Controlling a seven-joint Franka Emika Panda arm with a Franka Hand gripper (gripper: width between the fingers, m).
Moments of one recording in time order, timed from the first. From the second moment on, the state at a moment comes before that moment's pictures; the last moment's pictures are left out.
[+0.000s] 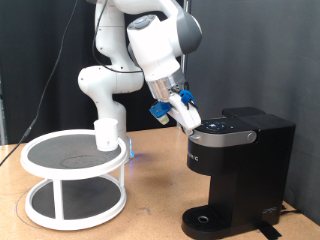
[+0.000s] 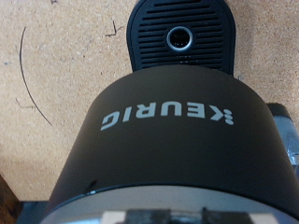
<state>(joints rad) 0.06 -0.11 -0.08 -2.30 0.54 2.23 2.11</state>
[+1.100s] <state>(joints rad) 0.07 -0.24 -0.09 -2.33 0.77 2.18 2.03</state>
